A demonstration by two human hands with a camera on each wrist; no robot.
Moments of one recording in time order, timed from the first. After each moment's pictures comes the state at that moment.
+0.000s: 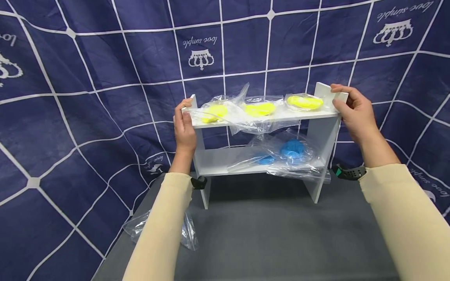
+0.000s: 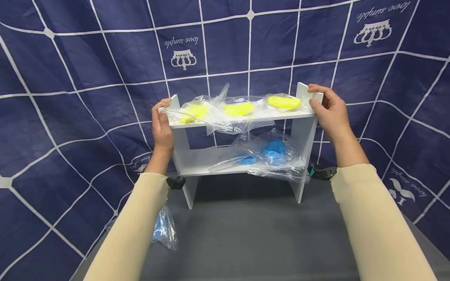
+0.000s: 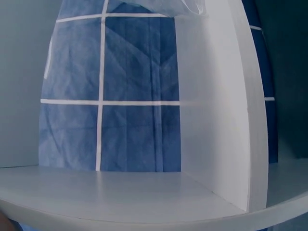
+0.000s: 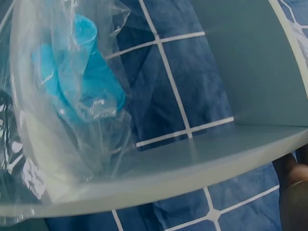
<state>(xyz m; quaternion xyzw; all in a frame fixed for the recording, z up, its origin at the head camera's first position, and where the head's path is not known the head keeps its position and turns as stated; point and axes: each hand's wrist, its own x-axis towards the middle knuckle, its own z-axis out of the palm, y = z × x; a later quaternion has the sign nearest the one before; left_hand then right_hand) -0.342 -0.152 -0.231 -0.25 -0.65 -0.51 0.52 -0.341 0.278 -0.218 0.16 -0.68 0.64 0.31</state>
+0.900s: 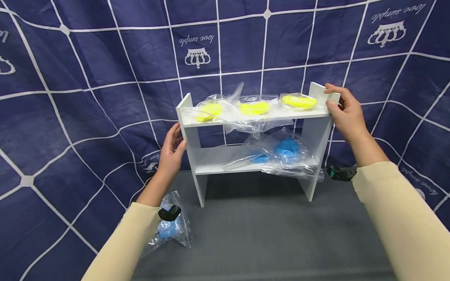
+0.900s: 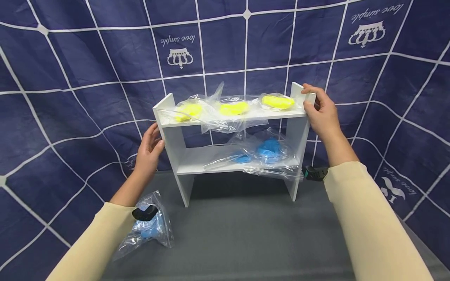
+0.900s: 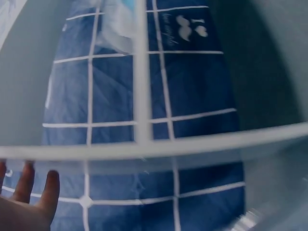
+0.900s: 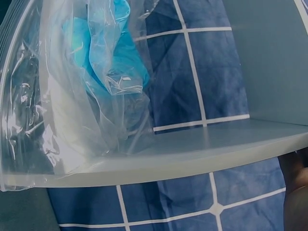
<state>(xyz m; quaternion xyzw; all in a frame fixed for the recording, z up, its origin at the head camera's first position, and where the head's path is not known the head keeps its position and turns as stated) -0.313 -0.203 -0.287 -0.21 -0.75 -0.58 0.25 -0.346 0.278 -0.218 0.13 -0.76 0.53 0.35</state>
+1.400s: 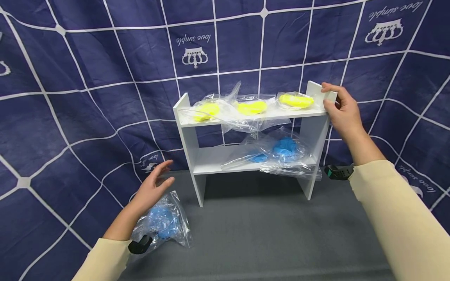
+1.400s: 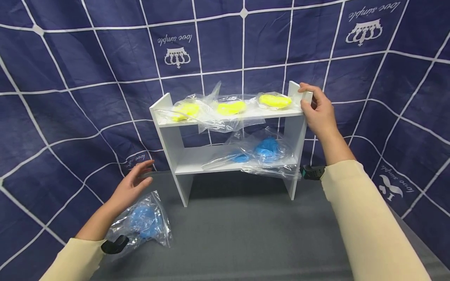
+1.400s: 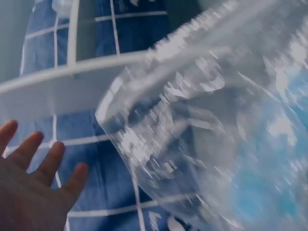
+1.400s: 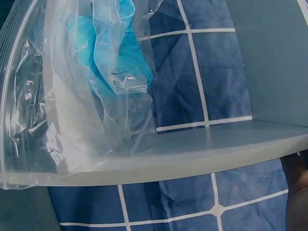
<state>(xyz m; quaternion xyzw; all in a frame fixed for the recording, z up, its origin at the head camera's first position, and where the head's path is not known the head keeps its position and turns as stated) -0.264 -0.268 -0.344 -0.17 -0.89 -0.40 0.13 -0.345 0.278 -0.218 0.13 -0.76 0.52 0.37</state>
